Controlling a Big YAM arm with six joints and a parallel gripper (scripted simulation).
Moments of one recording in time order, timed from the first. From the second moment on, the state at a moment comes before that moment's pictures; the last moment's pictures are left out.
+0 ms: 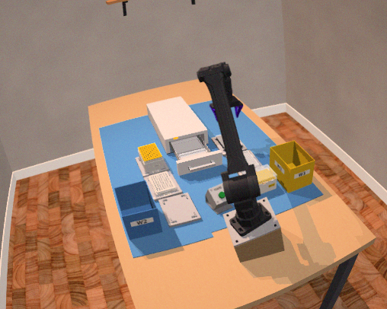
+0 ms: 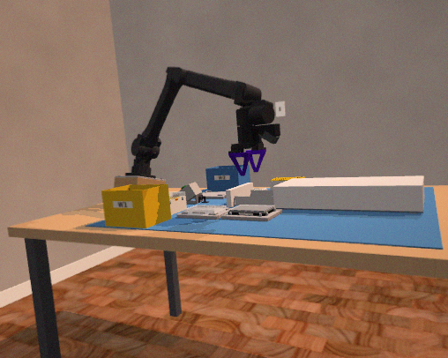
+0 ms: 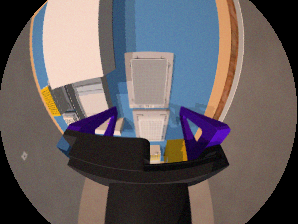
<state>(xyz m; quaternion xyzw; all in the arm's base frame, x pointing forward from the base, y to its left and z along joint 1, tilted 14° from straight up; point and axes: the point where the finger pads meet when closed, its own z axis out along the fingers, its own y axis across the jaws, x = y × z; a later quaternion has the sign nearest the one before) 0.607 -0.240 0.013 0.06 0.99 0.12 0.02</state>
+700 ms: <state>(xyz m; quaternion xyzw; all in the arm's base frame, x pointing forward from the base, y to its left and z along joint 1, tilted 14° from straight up) 0.605 -0.240 0.012 0.06 0.99 0.12 0.02</state>
